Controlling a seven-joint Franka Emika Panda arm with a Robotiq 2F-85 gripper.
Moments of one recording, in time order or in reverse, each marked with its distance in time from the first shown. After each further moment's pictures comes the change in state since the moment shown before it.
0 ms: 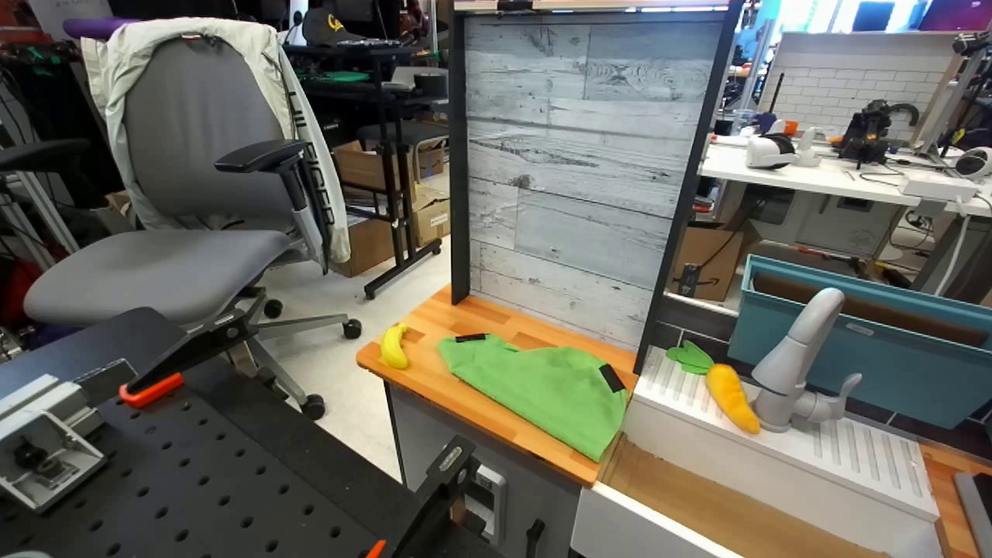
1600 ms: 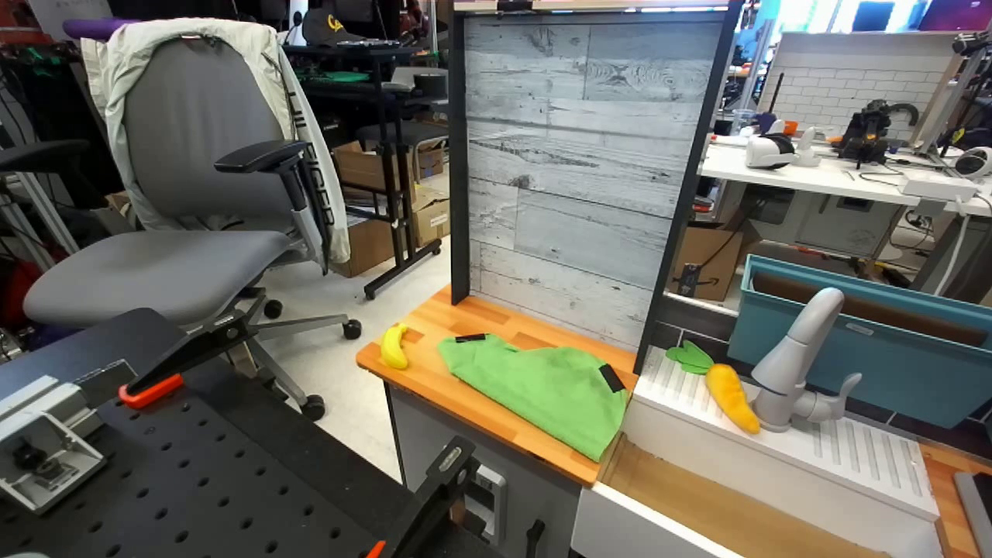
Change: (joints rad) arm 0.134 -0.440 0.250 0.021 0.173 -0.481 0.211
